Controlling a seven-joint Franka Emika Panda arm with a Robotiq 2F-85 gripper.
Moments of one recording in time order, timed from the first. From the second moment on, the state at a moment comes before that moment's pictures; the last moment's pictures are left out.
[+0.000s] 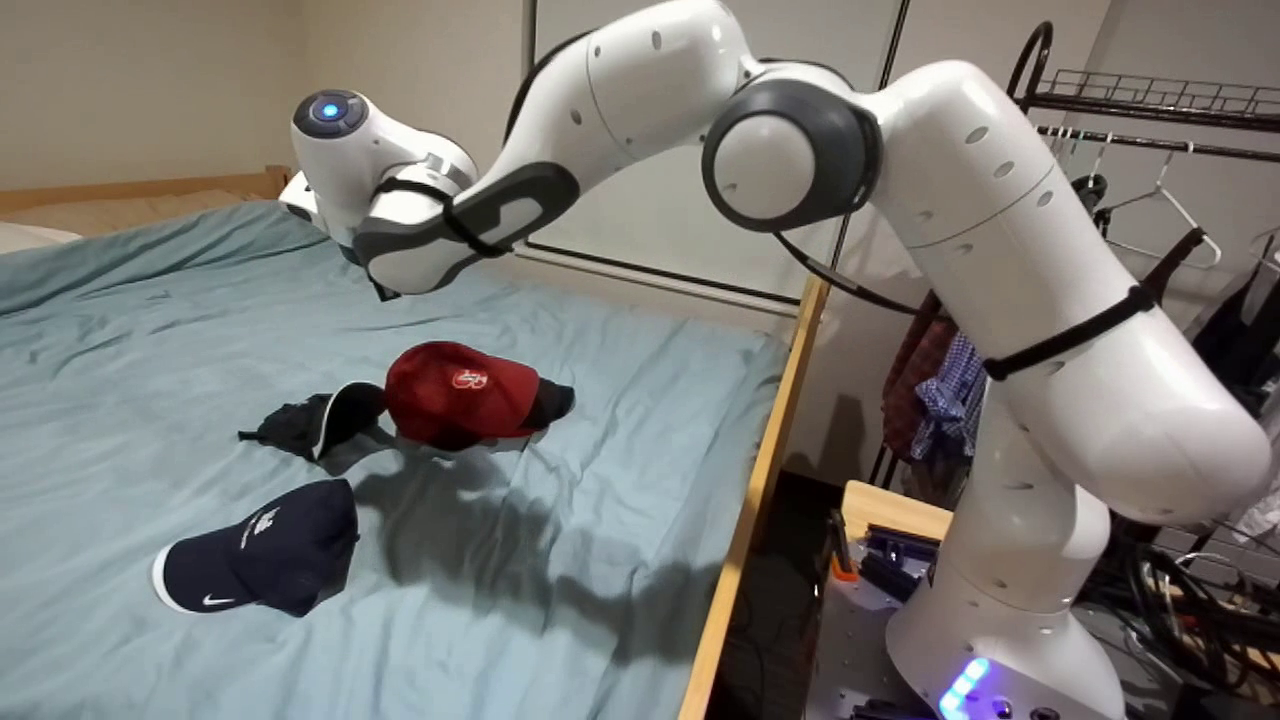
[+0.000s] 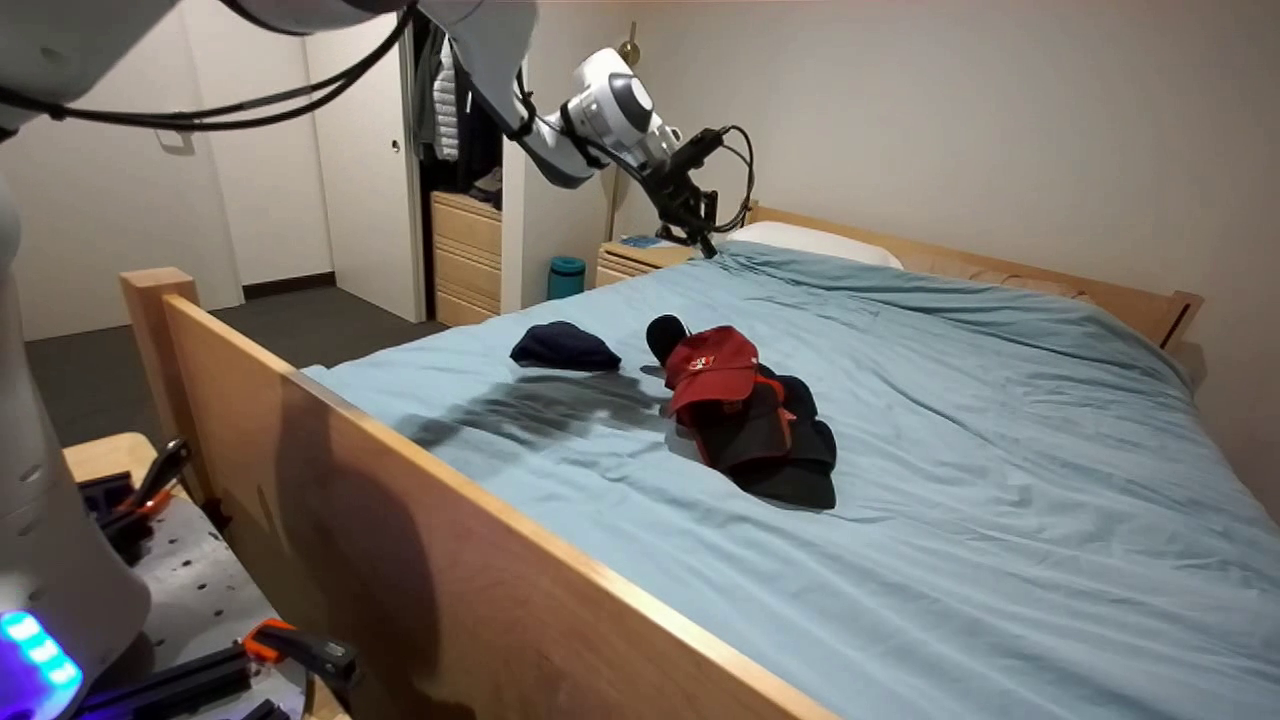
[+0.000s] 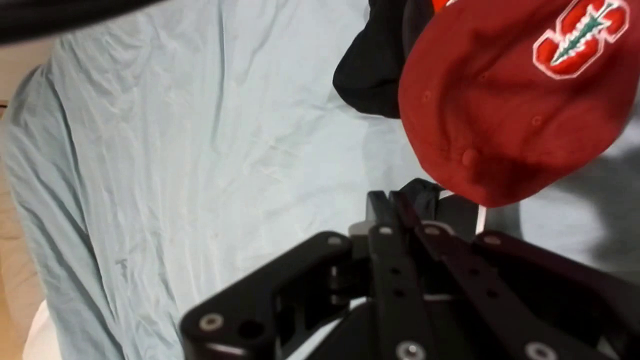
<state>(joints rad) 0.21 0.79 -0.22 -1.25 -0.64 2.38 -0.56</state>
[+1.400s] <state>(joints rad) -0.03 0.94 0.08 -1.30 -0.51 2.66 -1.15</state>
